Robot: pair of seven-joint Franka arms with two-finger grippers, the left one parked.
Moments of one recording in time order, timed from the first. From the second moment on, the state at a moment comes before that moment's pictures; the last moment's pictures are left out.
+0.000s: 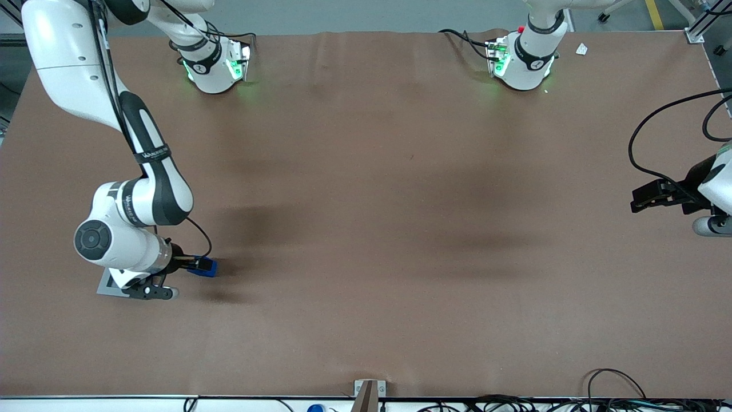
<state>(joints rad) 0.01 0.65 0.08 -1.62 0.00 2.22 0.22</state>
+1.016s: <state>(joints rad) 0.02 0.67 0.07 -1.62 0.00 2.26 0.25</state>
